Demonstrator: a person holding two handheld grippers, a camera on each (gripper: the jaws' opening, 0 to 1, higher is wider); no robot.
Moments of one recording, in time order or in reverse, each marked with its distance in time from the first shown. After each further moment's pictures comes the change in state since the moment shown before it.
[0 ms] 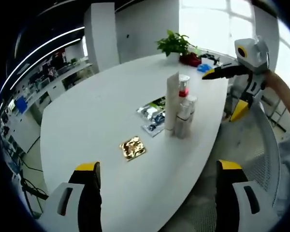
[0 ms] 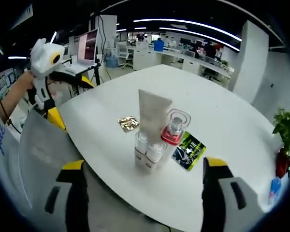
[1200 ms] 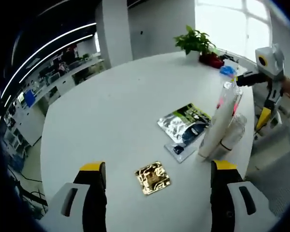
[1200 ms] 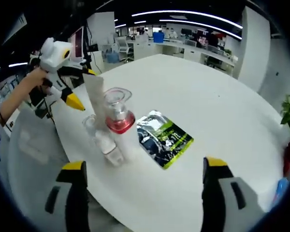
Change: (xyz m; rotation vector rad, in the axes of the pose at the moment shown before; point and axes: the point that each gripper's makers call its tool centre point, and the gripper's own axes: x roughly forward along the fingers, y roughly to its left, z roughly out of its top) left arm 0.101 0.056 0.046 -0.063 0.022 0.109; right arm 0.035 -0.092 -0.035 0.056 0.061 0.085
